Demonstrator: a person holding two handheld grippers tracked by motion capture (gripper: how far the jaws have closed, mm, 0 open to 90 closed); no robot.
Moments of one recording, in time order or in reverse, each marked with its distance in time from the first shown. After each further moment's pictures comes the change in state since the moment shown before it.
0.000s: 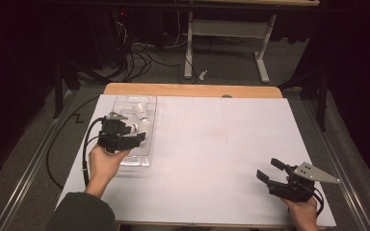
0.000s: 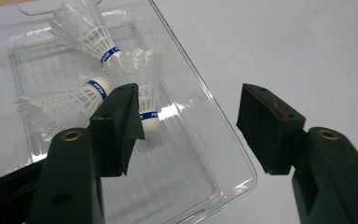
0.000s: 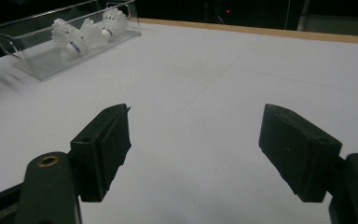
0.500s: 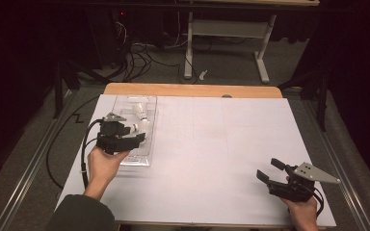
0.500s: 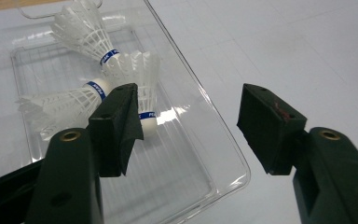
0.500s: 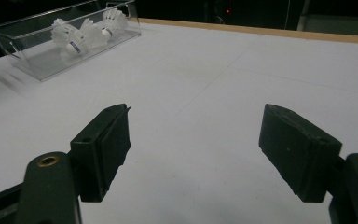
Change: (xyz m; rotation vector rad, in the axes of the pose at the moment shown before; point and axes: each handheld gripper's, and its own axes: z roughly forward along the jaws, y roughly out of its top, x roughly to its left) left arm -0.002 -0.004 -0.005 -0.022 -0.003 -0.003; right arm 0.000 0.000 0.000 0.000 -0.001 0.000
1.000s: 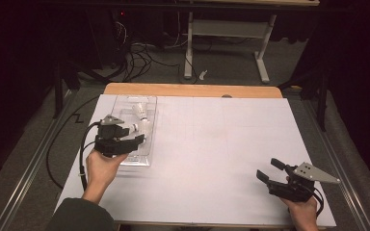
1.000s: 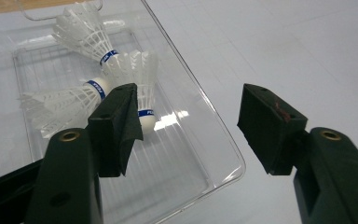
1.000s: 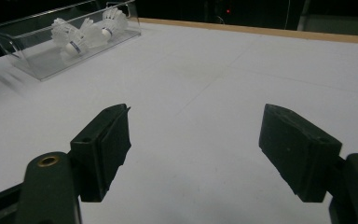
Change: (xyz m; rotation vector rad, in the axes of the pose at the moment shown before) left arm -0.002 -0.008 -0.006 -0.029 -0.006 -0.002; right arm 0.000 0.000 0.000 0.001 0.000 -0.001
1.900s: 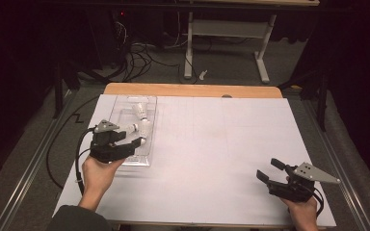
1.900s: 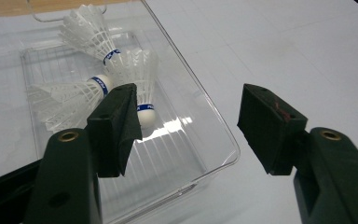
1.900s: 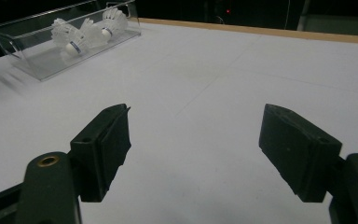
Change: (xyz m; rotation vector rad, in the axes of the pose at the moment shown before) left arm -0.002 -0.014 -0.012 -0.047 0.003 -0.004; right arm 0.000 0.000 0.000 0.000 -0.001 0.001
